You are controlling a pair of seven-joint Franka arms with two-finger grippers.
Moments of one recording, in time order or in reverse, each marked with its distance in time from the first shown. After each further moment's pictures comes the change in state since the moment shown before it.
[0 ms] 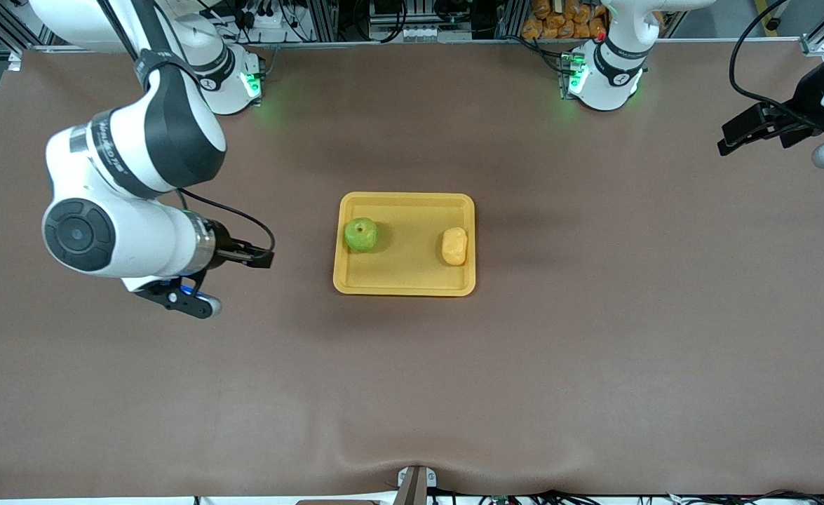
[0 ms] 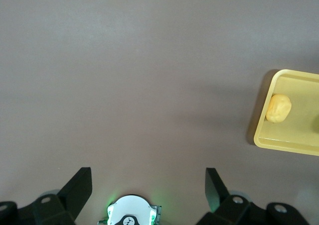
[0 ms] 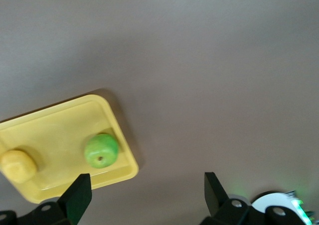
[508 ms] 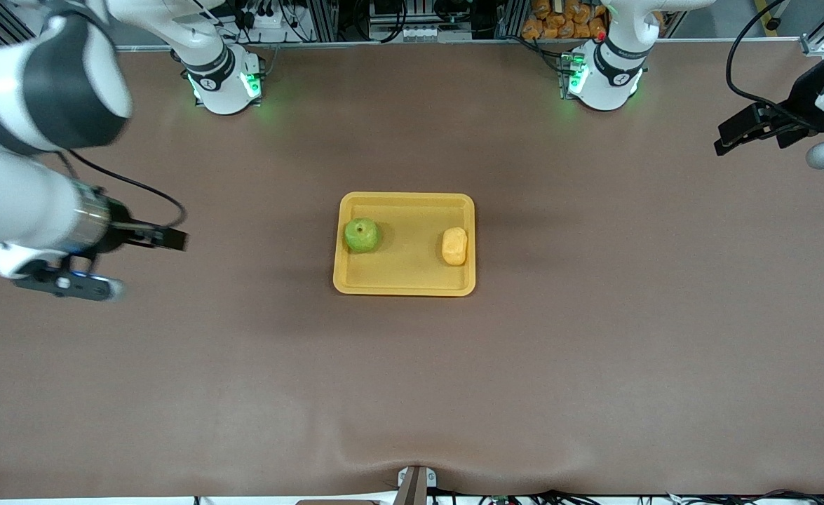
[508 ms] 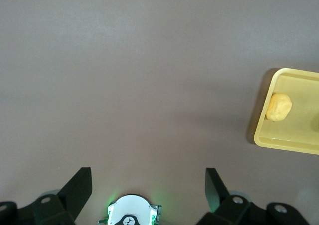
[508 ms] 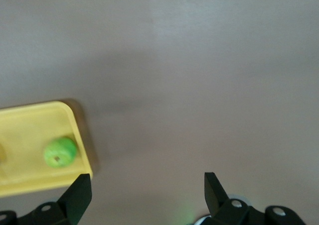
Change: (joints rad) left arm 0.000 0.000 -0.002 -0.003 0.000 0.000 0.000; right arm -0.143 -0.122 -0.003 0.004 -0.093 -0.074 -0.319
